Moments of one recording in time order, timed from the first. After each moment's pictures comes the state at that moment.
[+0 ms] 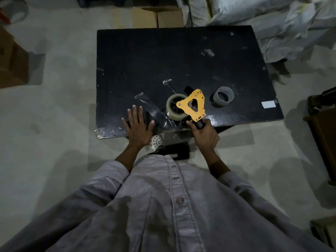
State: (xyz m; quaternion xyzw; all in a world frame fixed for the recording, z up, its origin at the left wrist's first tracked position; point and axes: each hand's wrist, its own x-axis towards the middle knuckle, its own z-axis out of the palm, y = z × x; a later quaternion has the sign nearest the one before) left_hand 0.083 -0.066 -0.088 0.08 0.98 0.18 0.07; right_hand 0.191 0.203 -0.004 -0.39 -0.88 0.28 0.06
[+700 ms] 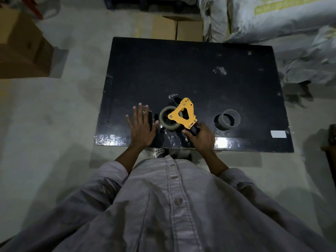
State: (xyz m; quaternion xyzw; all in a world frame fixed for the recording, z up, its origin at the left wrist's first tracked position) left_hand 0.038 -0.030 -0.053 0.06 0.98 0.16 0.04; right_hand 0.109 0.248 -0.020 -0.22 -0.94 0.27 -0.06
